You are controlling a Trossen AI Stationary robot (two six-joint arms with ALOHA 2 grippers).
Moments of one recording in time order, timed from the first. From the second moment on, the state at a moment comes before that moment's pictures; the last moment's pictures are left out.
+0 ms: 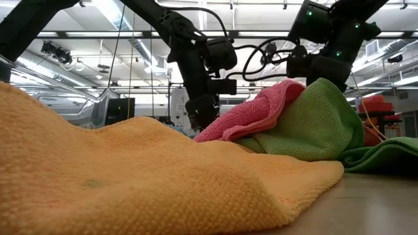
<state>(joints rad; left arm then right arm) 0.25 2.07 1.50 -0.56 -0.04 0.37 -0.09 1.27 0.69 -0.50 0.07 0.32</state>
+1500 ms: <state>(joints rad) 0.22 2.05 1.50 -0.49 0.01 0.44 -0.33 1.26 0.66 -0.82 0.08 0.40</state>
